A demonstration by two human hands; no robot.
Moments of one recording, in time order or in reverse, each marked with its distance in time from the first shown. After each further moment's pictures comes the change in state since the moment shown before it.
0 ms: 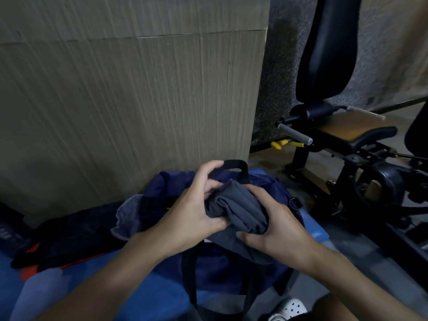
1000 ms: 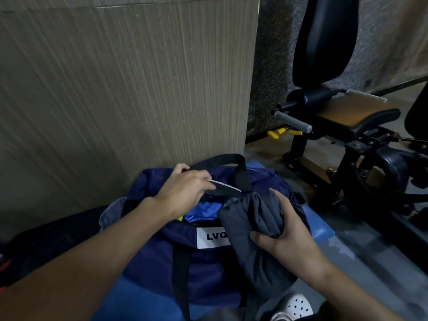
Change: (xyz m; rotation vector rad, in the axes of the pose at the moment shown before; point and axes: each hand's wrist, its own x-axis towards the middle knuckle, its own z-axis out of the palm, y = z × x) left_hand 0.099 -0.115 -0.007 0.874 -0.134 0.264; right_hand -0.003 0.069 0.020 0.277 0.226 0.348
